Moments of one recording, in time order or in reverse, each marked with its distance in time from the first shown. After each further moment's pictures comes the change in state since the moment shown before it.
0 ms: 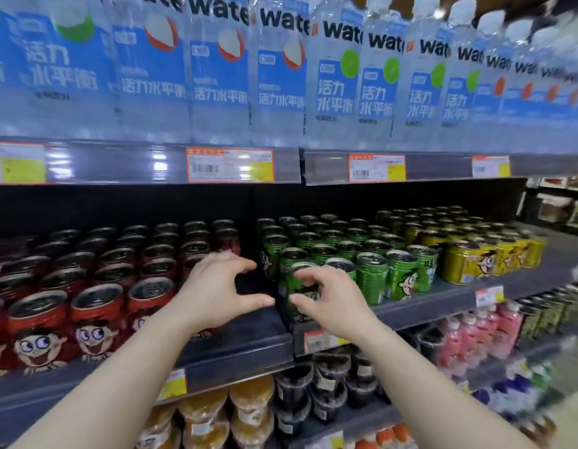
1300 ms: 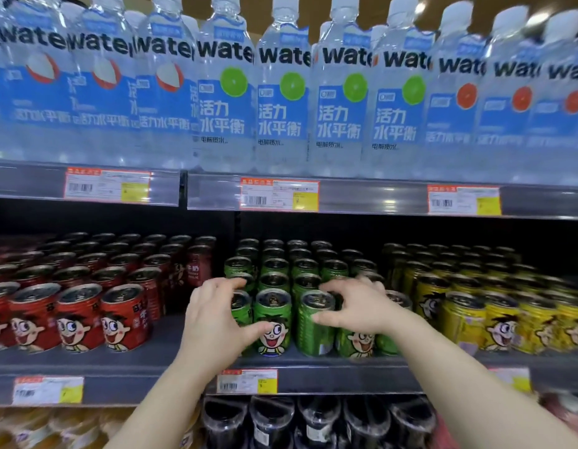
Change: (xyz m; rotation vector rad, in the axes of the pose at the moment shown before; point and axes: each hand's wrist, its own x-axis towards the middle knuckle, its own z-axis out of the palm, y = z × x) left_hand 0.041 0.137 0.099 -0.017 0.407 -0.366; right_hand 0.076 0.161 -0.114 -0.335 -0.378 -0.153
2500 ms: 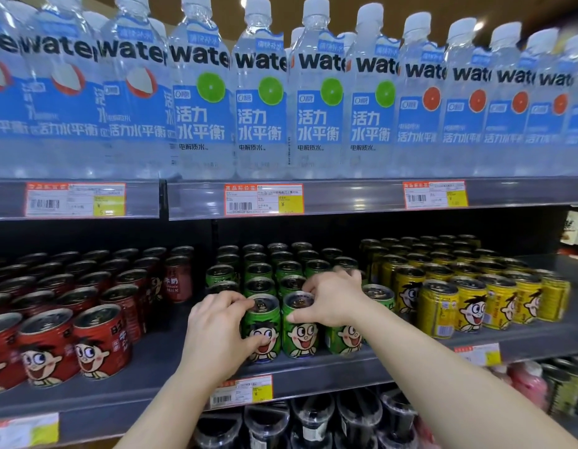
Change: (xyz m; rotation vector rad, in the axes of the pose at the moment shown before) left_hand 0.012 -0.009 0.022 0.207 -0.026 0.264; right_hand 0.010 -0.029 0.001 -0.089 0.043 0.143
